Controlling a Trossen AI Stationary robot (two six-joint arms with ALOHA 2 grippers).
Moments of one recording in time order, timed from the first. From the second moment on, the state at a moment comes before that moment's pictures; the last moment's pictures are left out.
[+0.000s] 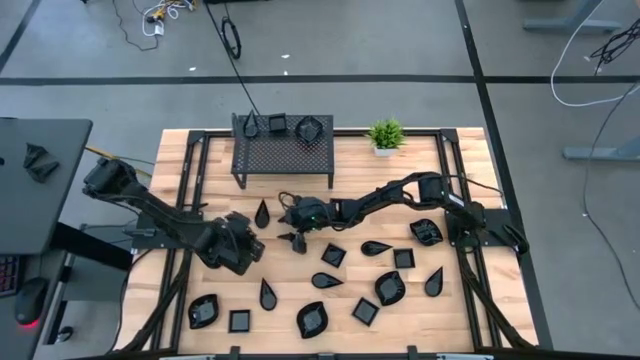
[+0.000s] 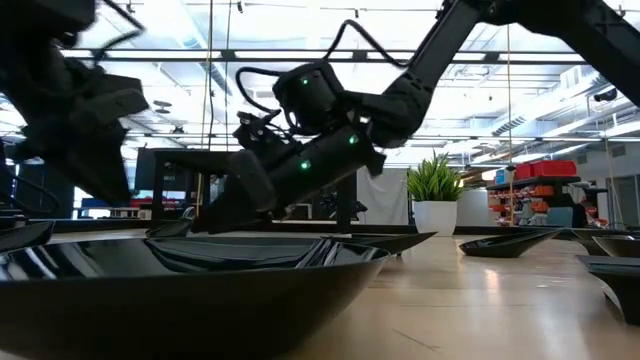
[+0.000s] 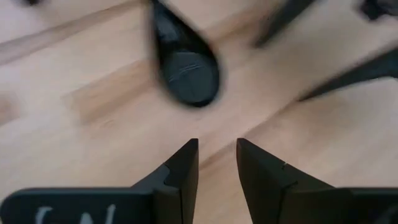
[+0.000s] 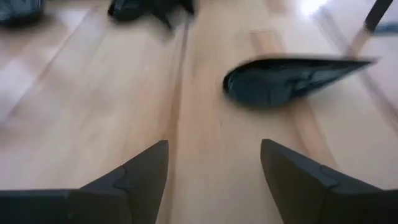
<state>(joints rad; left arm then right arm) -0.53 1.32 0.60 -0.64 -0.61 -1.53 -0.01 2.31 1.36 0.45 -0.10 0.04</state>
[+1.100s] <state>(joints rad) -0.20 1.16 0.23 -0.04 -0.57 -1.32 -0.01 1.82 0.80 0.63 0.12 0.15</state>
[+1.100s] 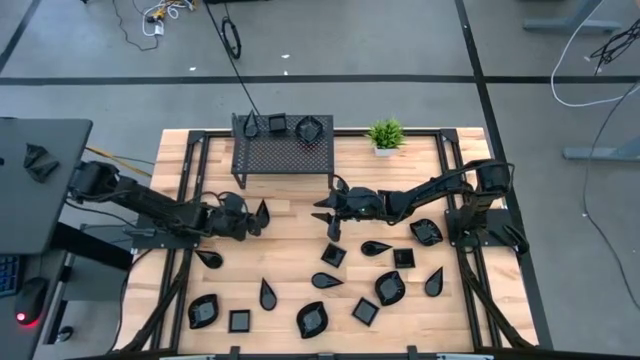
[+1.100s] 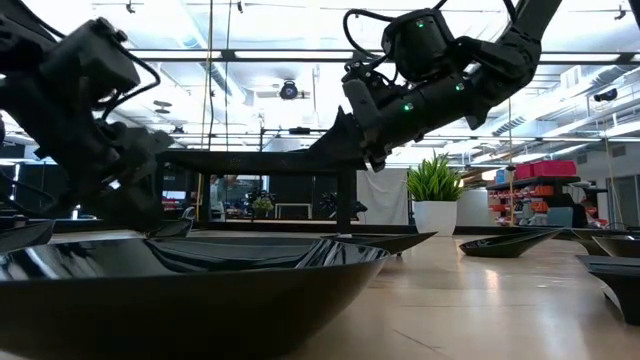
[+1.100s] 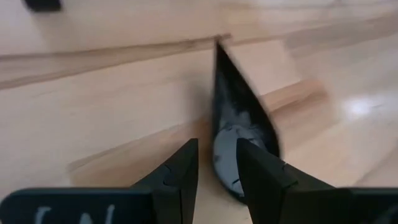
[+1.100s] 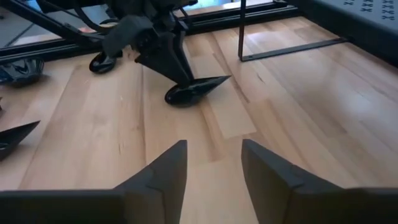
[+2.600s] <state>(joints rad) 0.45 1.19 1.11 -0.77 -0.52 -0.31 -0.01 1.82 0.80 0.64 0.12 0.14</state>
